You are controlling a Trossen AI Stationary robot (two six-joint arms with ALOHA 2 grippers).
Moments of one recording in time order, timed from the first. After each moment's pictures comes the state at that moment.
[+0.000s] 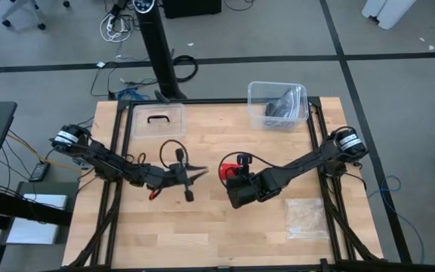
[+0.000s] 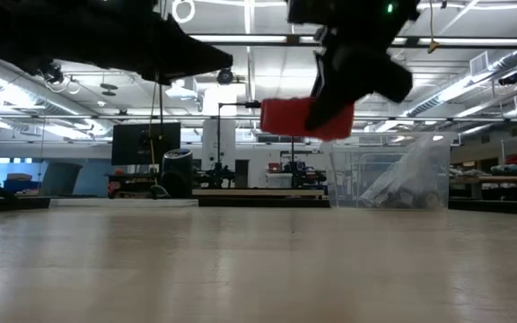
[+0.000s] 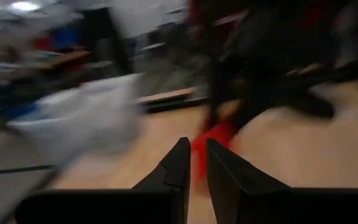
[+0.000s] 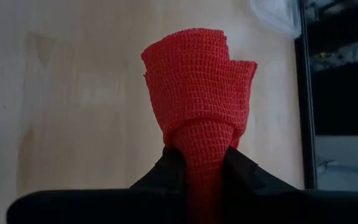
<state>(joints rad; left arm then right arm) -0.31 1.48 0.46 1.00 -0.55 0.20 0.36 1.82 1.34 -0.72 0.73 0.09</state>
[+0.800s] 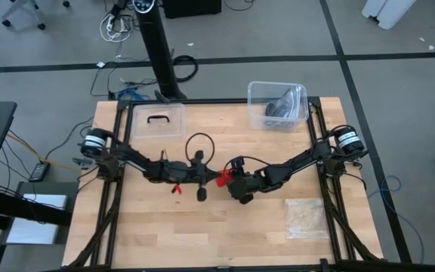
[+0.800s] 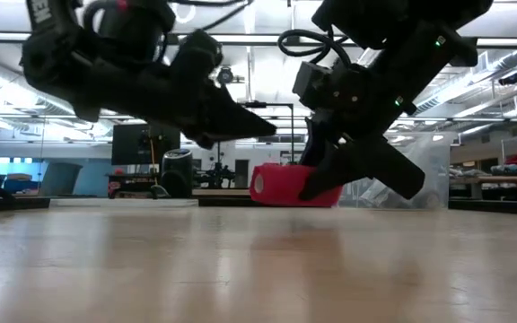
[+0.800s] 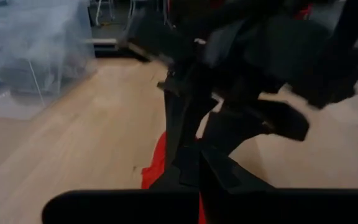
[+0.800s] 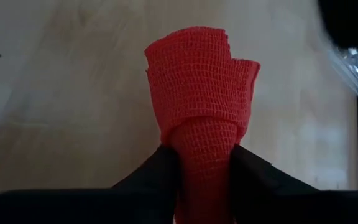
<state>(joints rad) -0.16 1.79 0.59 1.01 -0.25 -0.06 0.28 1.81 0.97 -0.08 0.53 -0.33</state>
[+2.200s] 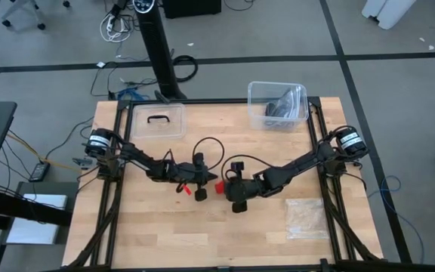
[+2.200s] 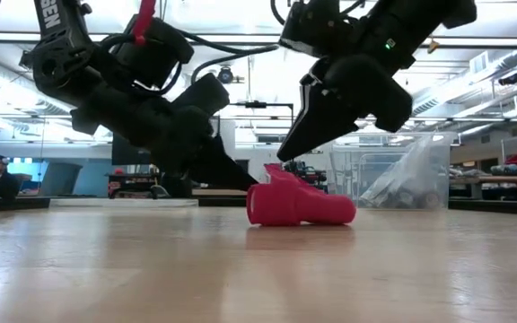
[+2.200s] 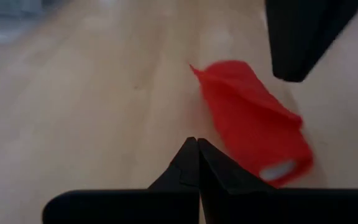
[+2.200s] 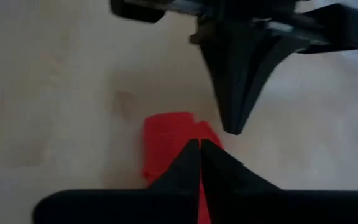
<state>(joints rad) -0.13 1.83 0.61 0.75 -0.20 -0.09 0.33 1.80 1.09 -0.17 0.44 0.01</state>
